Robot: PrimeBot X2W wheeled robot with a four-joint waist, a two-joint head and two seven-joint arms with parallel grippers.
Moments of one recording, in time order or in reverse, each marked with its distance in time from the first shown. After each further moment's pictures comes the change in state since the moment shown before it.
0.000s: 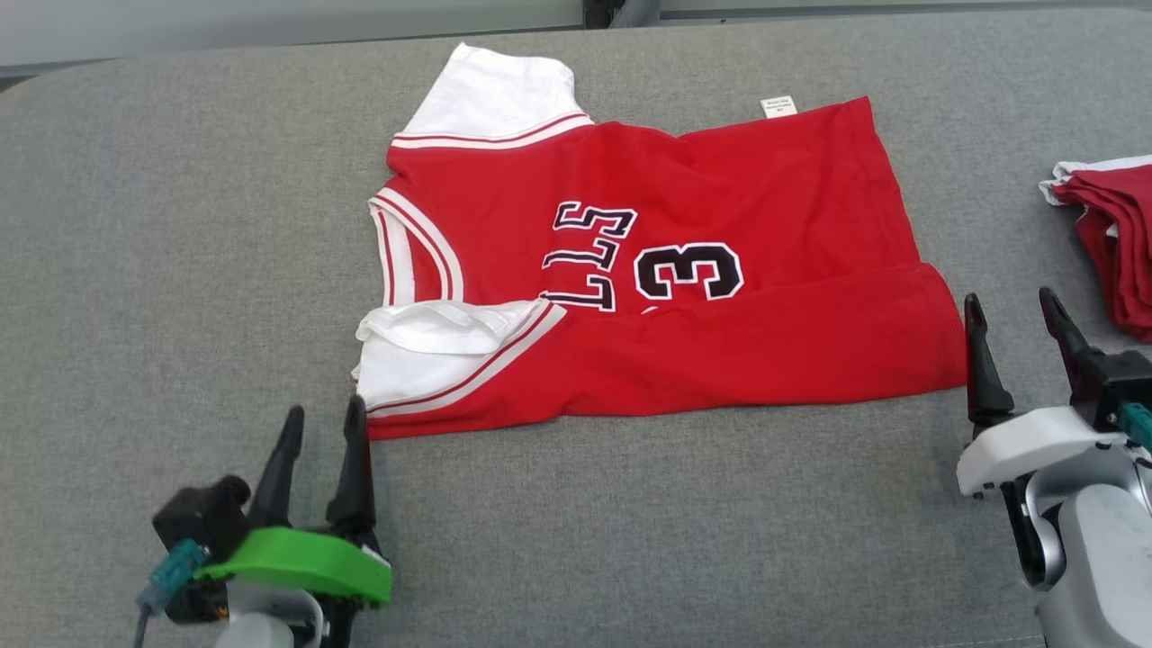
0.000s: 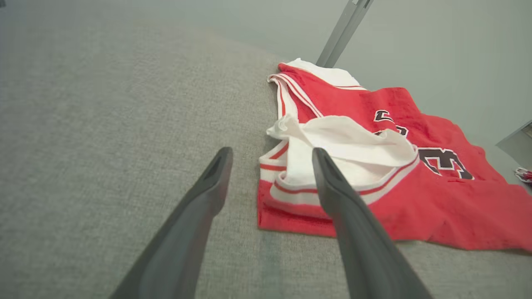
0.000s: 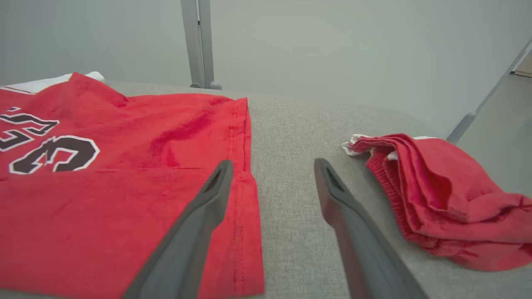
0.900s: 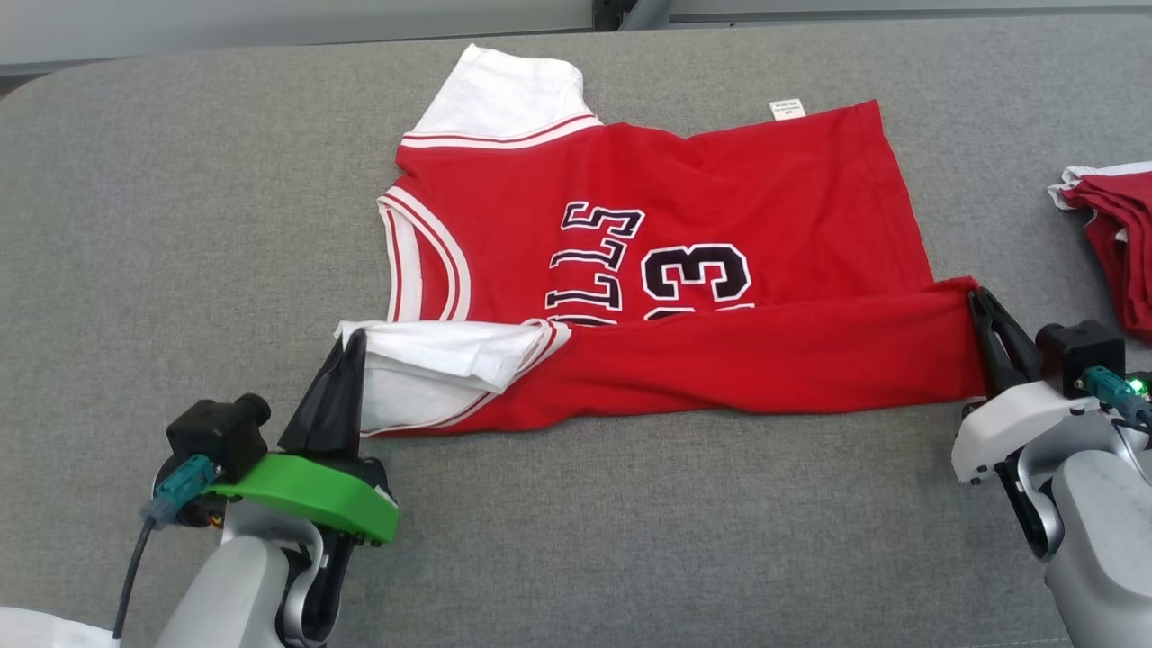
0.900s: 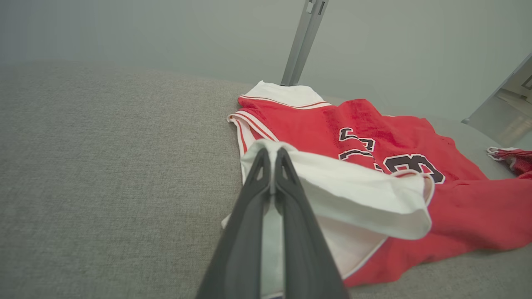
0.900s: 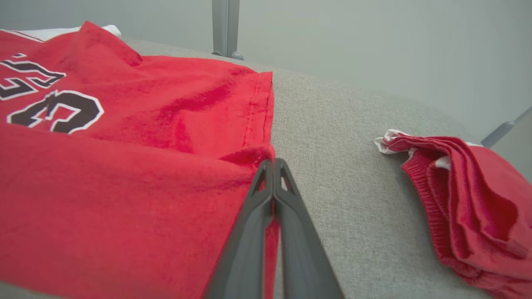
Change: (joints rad) left arm -0.098 0.137 -0.206 -0.074 -0.074 0.073 0.062; right arm -0.089 -0.125 0.194 0.178 0.085 0.000 0.001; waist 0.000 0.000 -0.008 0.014
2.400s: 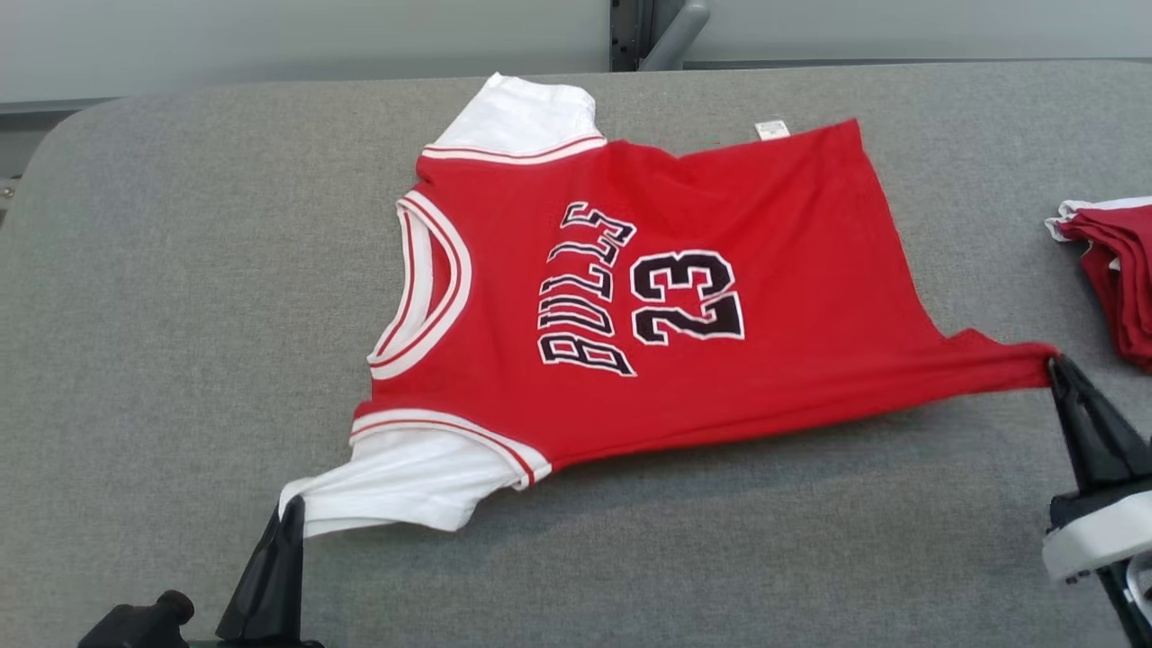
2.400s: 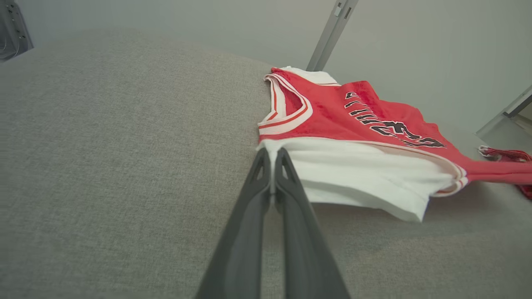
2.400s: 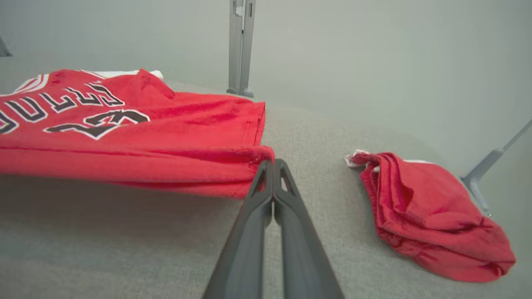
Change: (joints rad) left arm 0.396 0.086 0.102 -0.266 -0.072 0.019 -0.061; right arm 0.325 -0.150 -0.035 -0.335 0.195 0.001 -0.001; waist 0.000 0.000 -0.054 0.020
